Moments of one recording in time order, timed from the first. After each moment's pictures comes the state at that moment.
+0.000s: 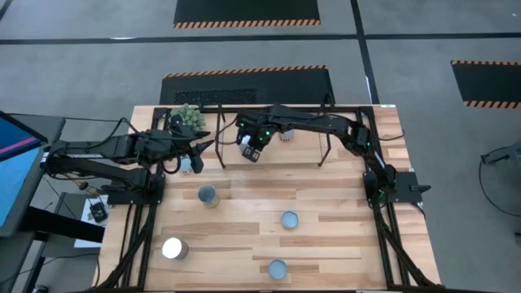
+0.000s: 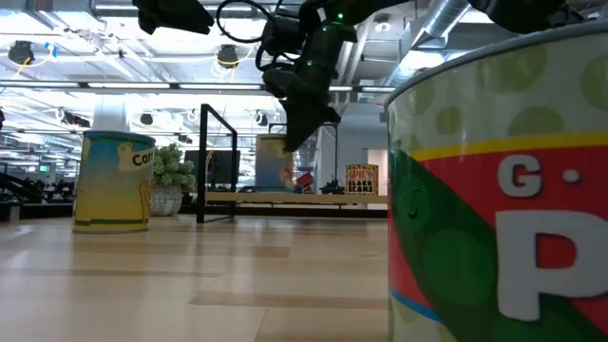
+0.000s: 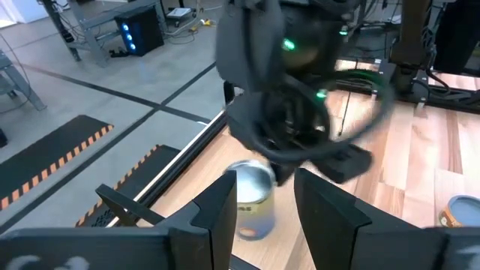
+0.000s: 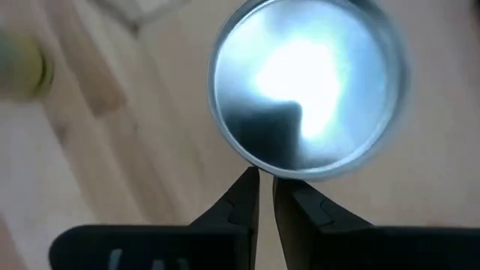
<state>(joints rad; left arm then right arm) 0.00 0.82 0.89 -0.47 -0.51 -0.13 -0.26 2.21 2.10 -1.06 0.00 0.20</state>
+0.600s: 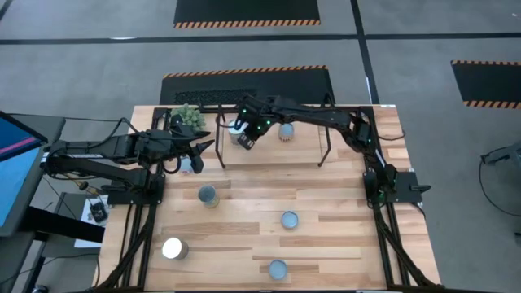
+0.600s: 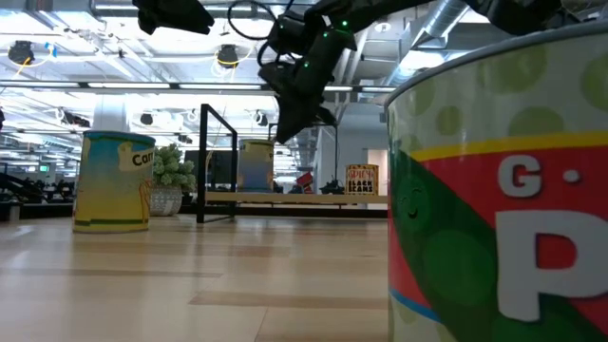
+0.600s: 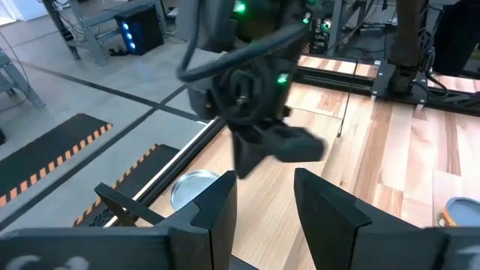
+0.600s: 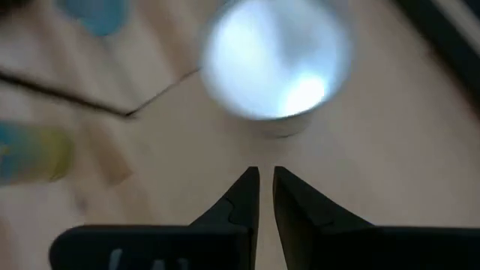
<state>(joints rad) 0.00 0.82 0.89 -0.47 -0.51 -0.14 -0.33 2.20 2.10 -0.93 -0.07 0.27</state>
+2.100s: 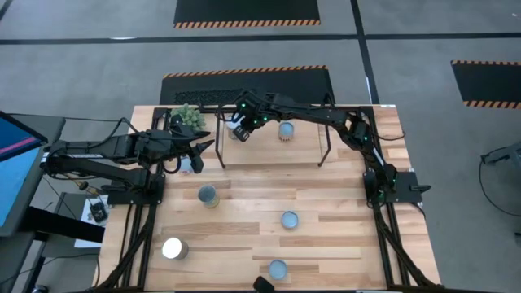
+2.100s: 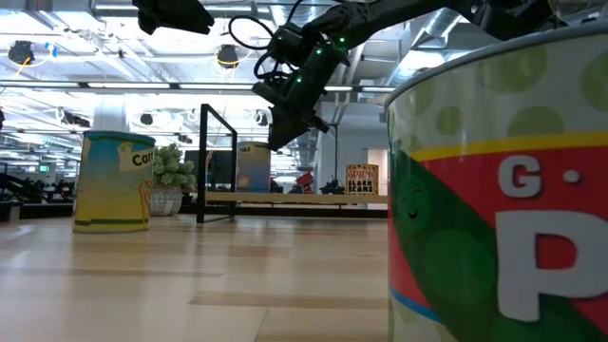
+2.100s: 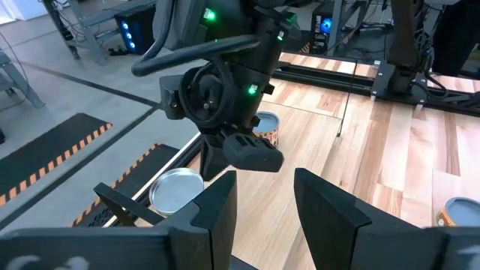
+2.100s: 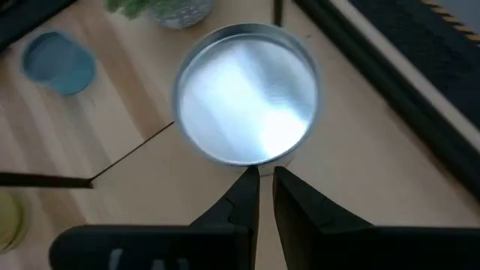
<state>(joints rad) 0.00 0.82 0.89 -0.47 -0.51 -0.15 -0.38 2.25 2.10 -0.77 0.03 0.26</state>
